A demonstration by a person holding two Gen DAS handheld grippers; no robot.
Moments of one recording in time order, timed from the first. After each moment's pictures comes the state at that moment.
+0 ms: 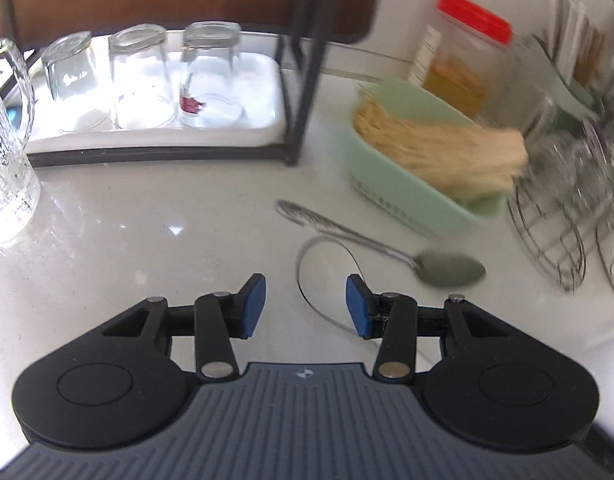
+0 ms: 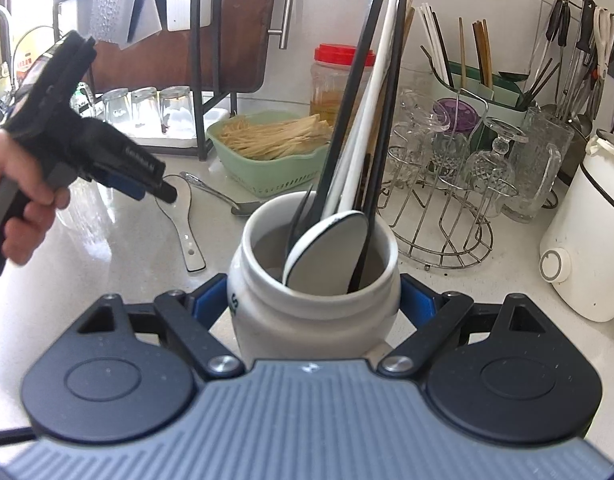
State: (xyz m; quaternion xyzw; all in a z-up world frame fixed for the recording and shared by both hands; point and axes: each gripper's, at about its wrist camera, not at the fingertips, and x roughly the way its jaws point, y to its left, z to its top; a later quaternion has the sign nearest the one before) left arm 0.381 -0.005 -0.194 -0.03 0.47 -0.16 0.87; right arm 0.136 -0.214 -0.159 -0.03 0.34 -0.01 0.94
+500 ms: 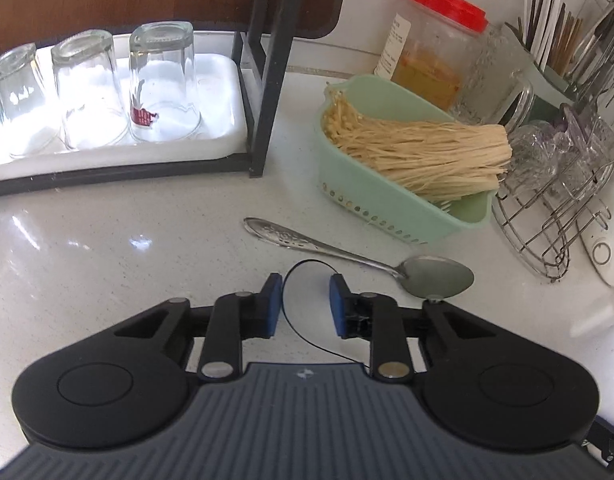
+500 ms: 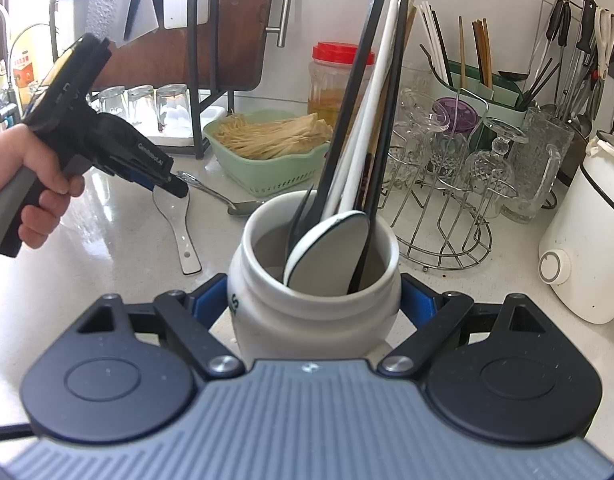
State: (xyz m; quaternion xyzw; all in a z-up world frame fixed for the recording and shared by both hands) left arm 0.404 -0.016 -0.207 -0.01 0.46 -0.23 0.86; right arm 0.139 -0.213 -0.159 -0.03 0.34 -0.01 0.94
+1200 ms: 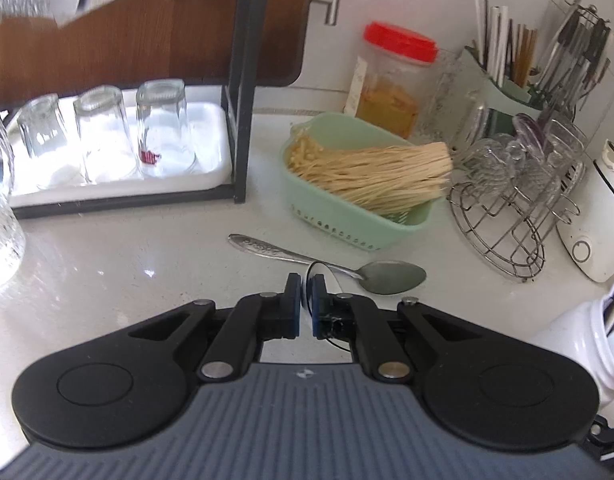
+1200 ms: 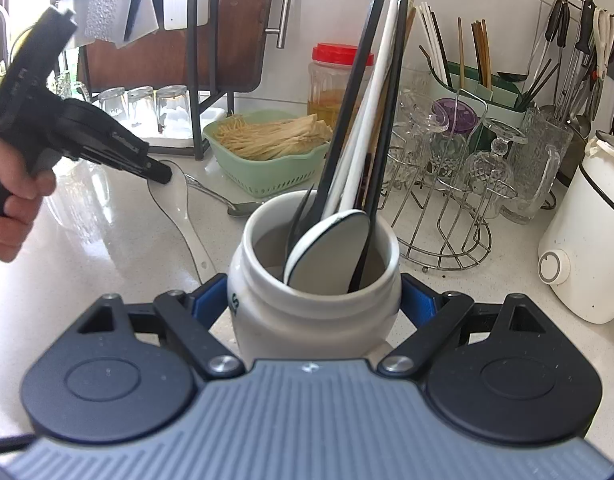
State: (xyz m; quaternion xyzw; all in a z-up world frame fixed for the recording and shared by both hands) left arm 0.344 -0.018 -0.167 0.01 0.40 -0.22 0.89; right arm 0.137 -0.213 -0.159 -0.03 0.34 -0.01 0.94
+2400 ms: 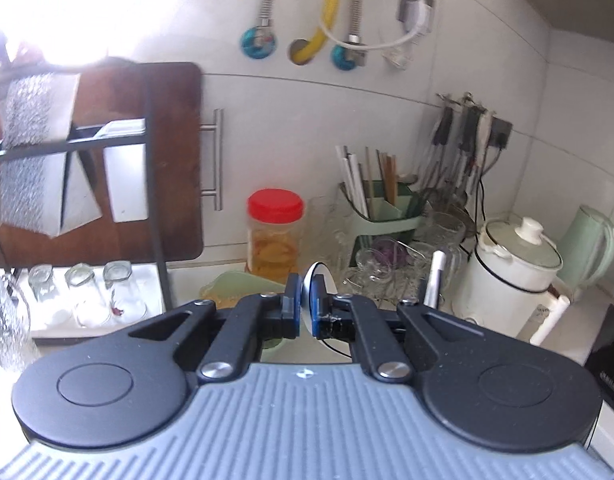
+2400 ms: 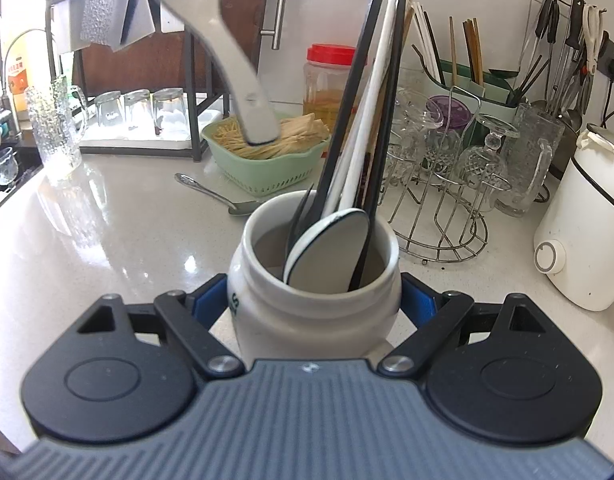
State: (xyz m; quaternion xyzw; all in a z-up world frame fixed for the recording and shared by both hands) left arm 0.228 -0.062 -0.014 0.01 0.24 -0.29 0.93; right arm 0.132 -0.207 -0.160 -0.02 0.33 -0.03 0.94
